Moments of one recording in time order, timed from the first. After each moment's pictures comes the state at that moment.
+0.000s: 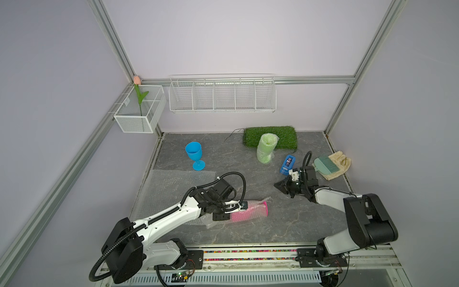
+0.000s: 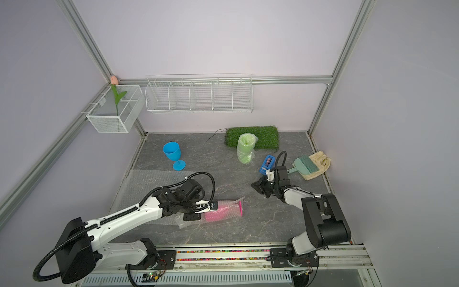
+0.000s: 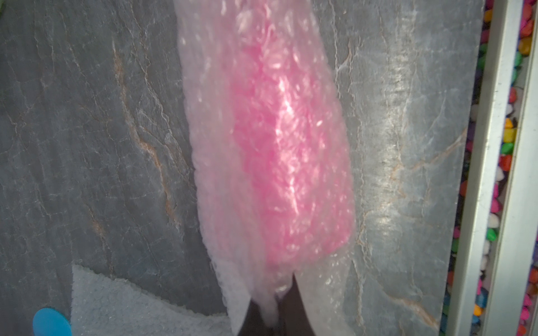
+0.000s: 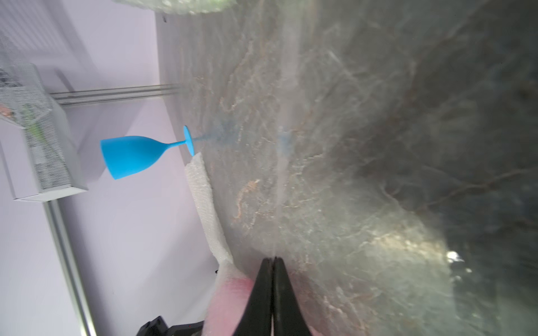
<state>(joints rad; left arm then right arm) -0.88 1.24 0.81 -0.73 0.09 0.76 0.21 1.54 0.56 0.13 -0.67 1.02</state>
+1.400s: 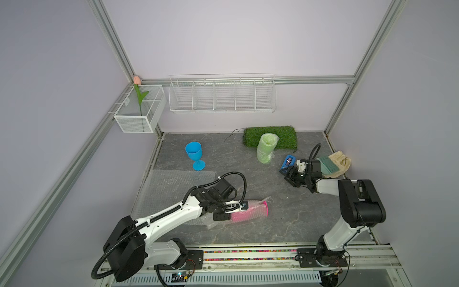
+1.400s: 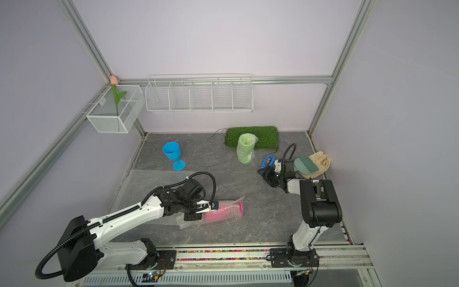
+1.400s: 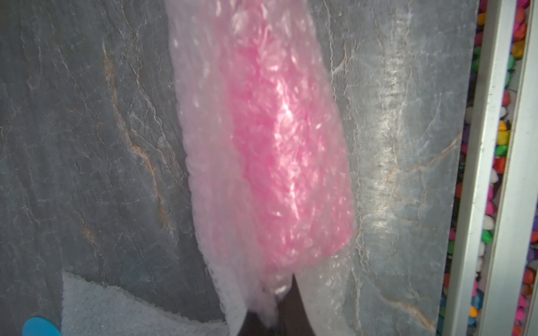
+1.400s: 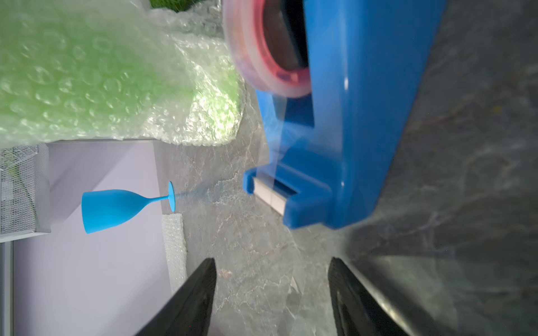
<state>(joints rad) -0.88 1.26 0.82 -0.73 0.10 0.76 0.04 1.73 0.72 0.26 -0.61 0.83</state>
